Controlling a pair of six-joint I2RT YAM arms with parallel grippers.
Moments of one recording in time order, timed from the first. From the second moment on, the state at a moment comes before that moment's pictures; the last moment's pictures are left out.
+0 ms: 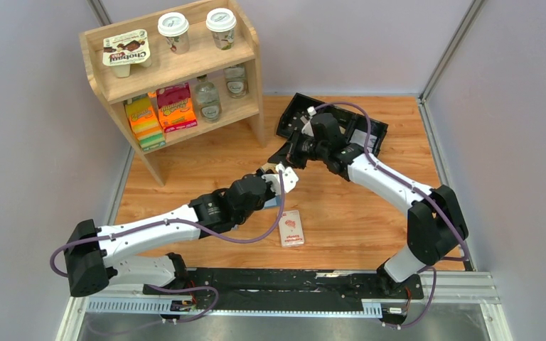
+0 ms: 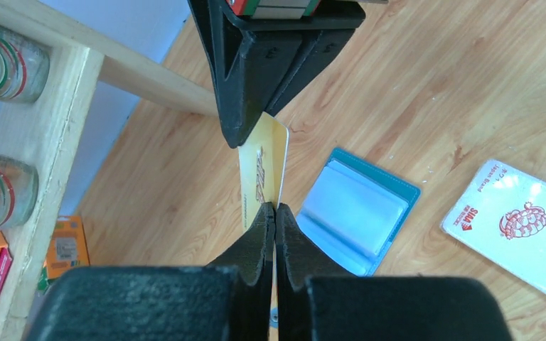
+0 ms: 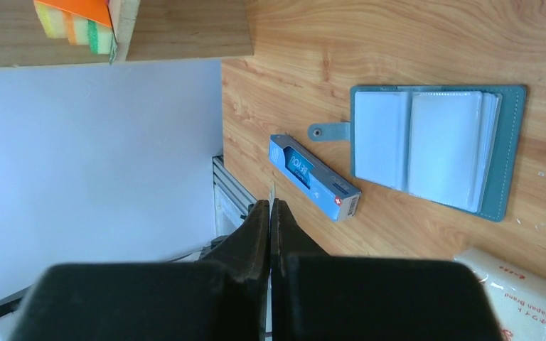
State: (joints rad) left arm -1.08 1.16 0.85 -0.13 -0.53 0.38; right arm 0.60 1.57 1.18 -0.13 -0.47 1.04
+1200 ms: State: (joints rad) left arm -0.53 1.14 0.80 -0.39 -0.14 -0.40; right arm 0.24 1.83 1.26 0.03 0.10 0.69
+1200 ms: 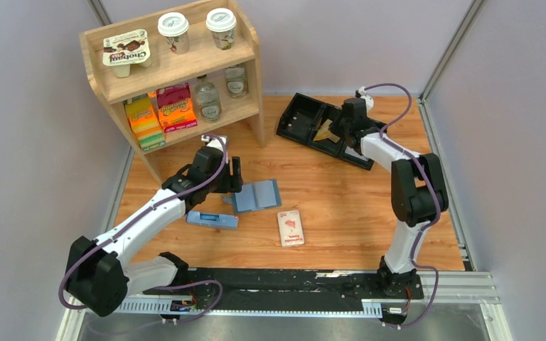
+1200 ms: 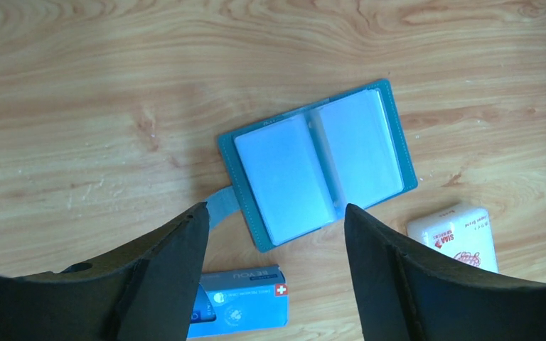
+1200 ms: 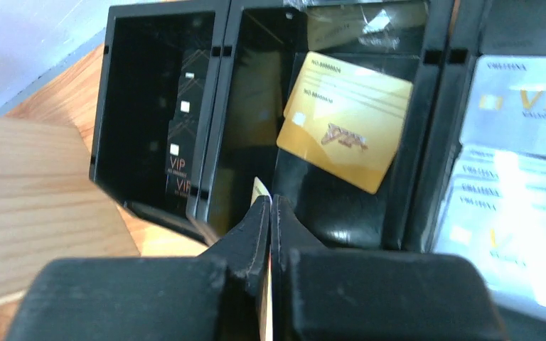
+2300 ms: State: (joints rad) left arm -0.47 1.28 0.78 -0.49 -0.08 -0.51; right arm 0.34 1.64 1.31 -0.16 0.19 0.52
